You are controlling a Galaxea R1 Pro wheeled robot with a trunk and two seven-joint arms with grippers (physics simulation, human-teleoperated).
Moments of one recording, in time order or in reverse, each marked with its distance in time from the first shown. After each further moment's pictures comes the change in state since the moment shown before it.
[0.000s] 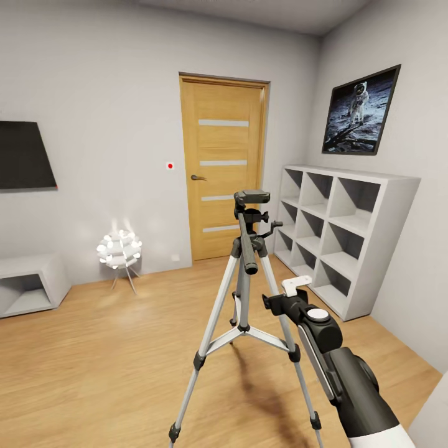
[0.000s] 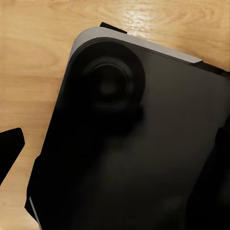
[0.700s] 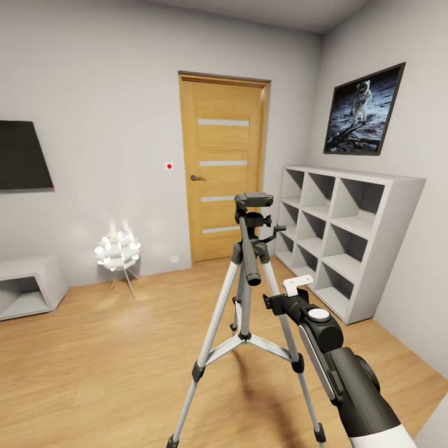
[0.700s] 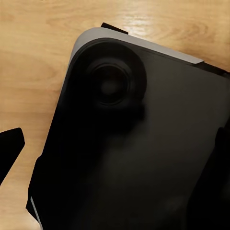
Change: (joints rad) left arm 0.000 0.002 0.000 0.000 0.000 0.000 0.001; right arm 0.000 -0.005 -0.001 -0.001 0.000 -0.003 0.000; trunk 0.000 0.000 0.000
